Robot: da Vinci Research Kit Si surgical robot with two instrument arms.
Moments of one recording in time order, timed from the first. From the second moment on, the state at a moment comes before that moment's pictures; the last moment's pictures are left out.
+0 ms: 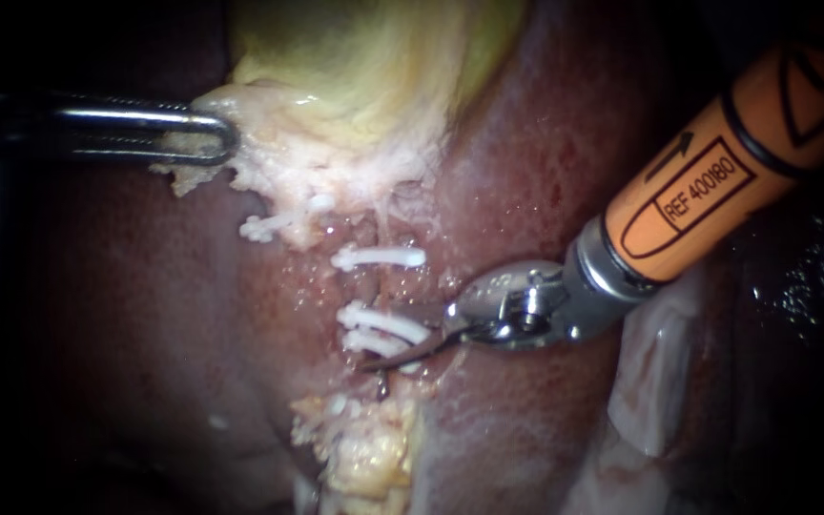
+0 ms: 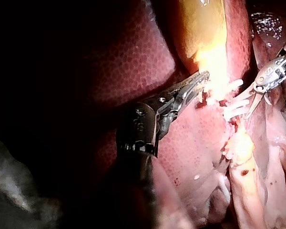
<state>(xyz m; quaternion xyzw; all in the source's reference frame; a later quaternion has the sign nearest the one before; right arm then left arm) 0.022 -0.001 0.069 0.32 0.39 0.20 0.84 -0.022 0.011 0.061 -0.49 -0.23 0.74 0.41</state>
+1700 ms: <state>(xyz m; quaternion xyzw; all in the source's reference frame) 0.027 0.000 0.069 0.41 0.52 0.18 0.73 -0.022 0.011 0.061 -0.49 -0.23 0.74 0.41</state>
